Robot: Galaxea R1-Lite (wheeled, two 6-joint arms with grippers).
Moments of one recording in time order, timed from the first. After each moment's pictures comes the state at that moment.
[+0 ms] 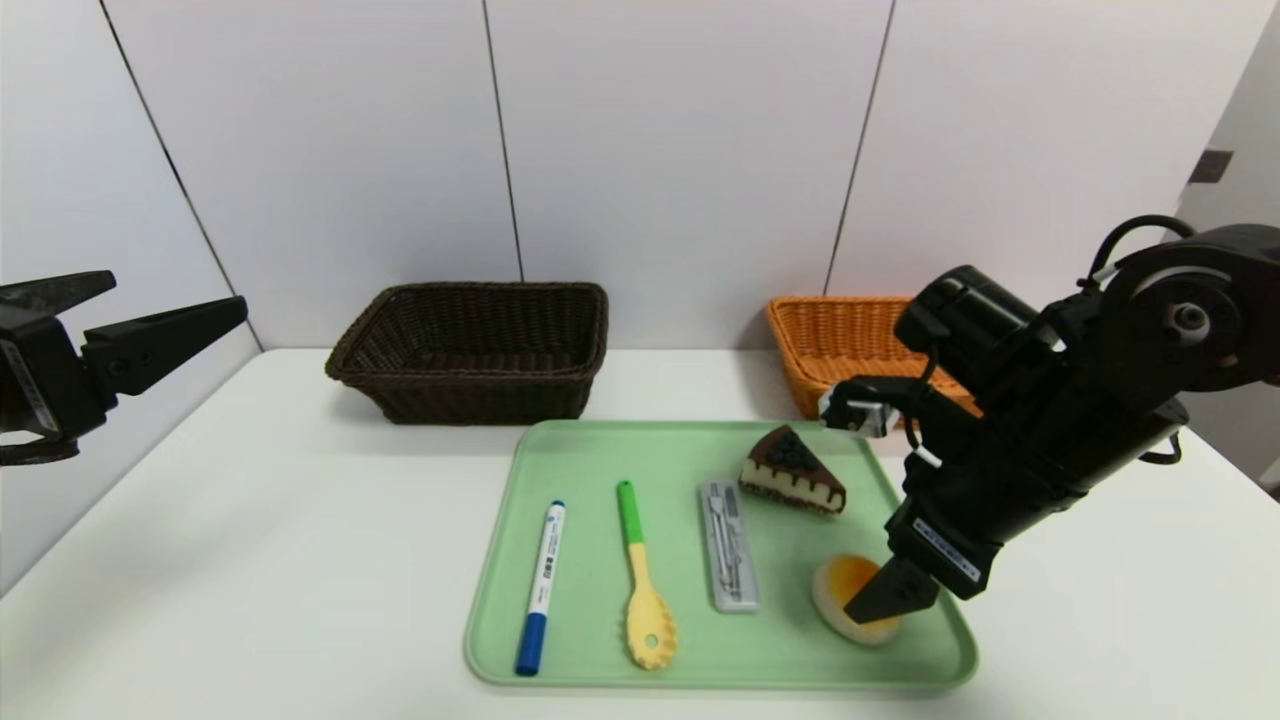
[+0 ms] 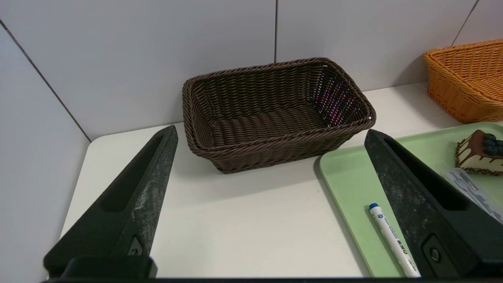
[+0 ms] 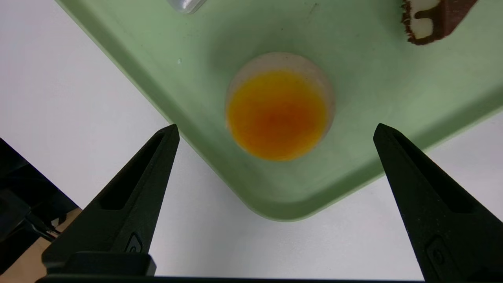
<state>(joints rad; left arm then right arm) -0.05 1.03 -0.74 -0.27 -0.17 0.05 0.46 1.79 -1.33 0.79 0.22 -0.38</state>
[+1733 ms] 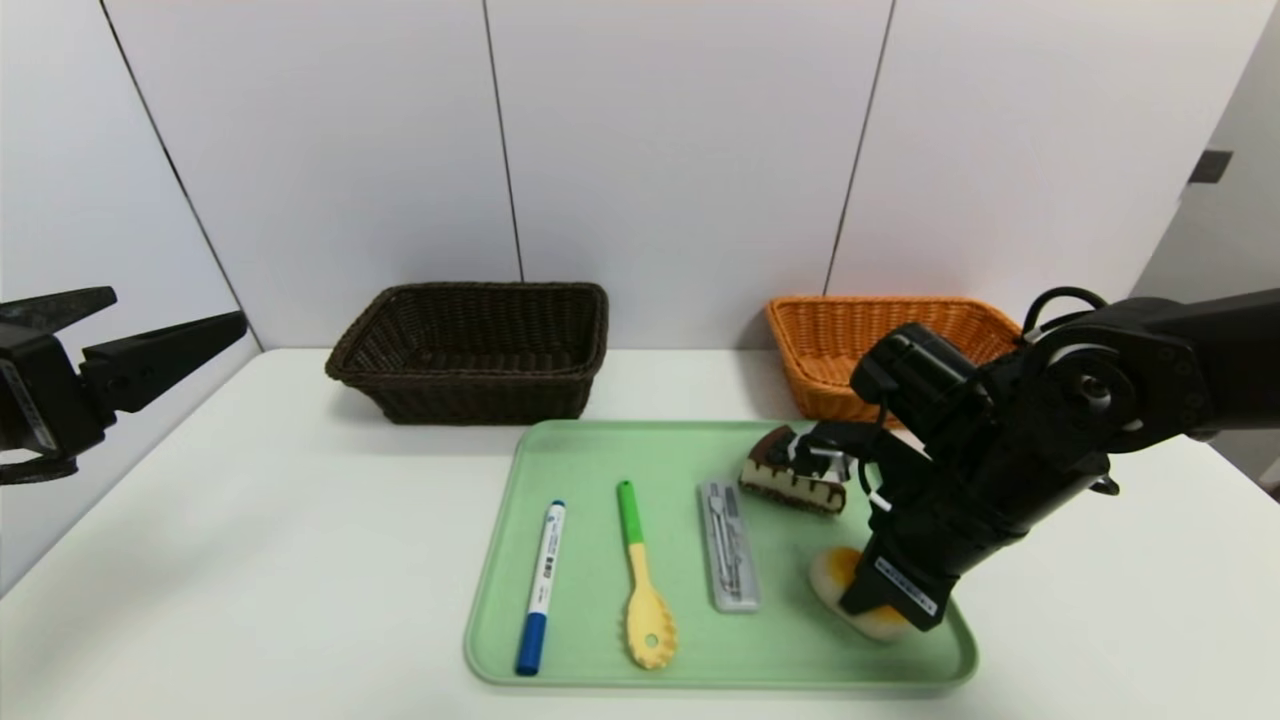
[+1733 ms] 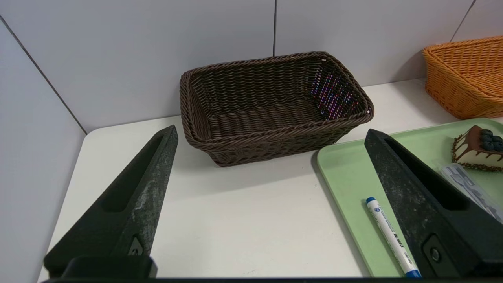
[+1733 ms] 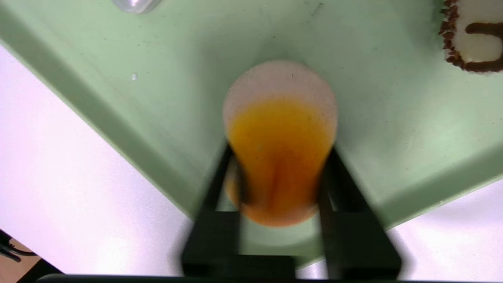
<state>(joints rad) -0.05 1.02 -0.72 -0.27 -0.17 0.03 0.49 1.86 -1.22 0.64 0.16 -0.38</state>
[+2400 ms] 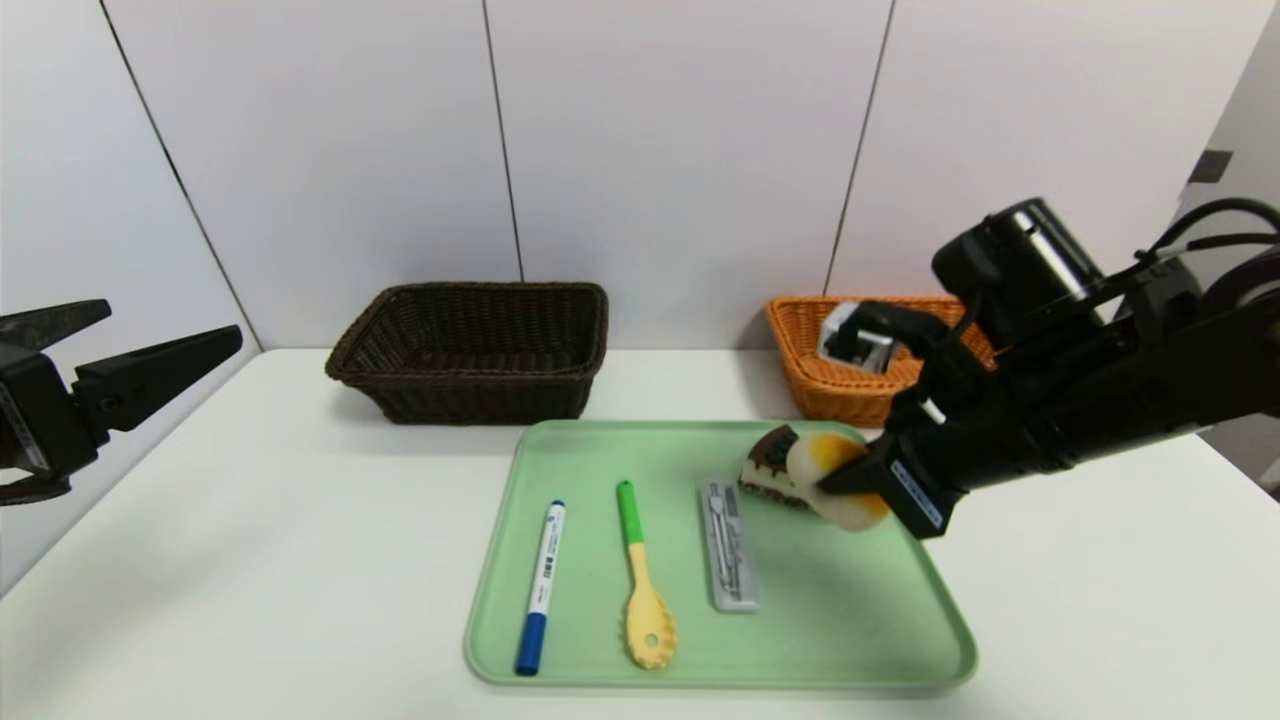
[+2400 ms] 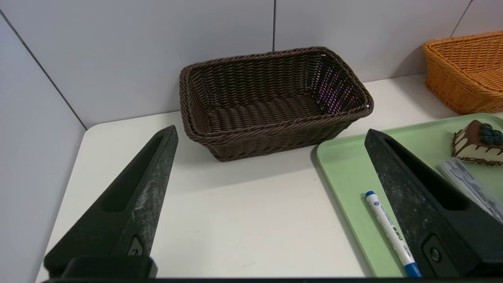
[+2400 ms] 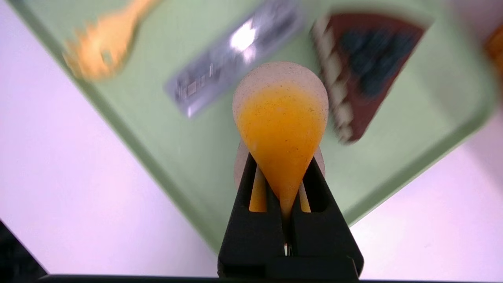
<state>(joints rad) -0.05 0.99 -0.69 -0.27 -0.17 0.03 0.48 1.67 -1.26 0.44 0.22 -0.32</state>
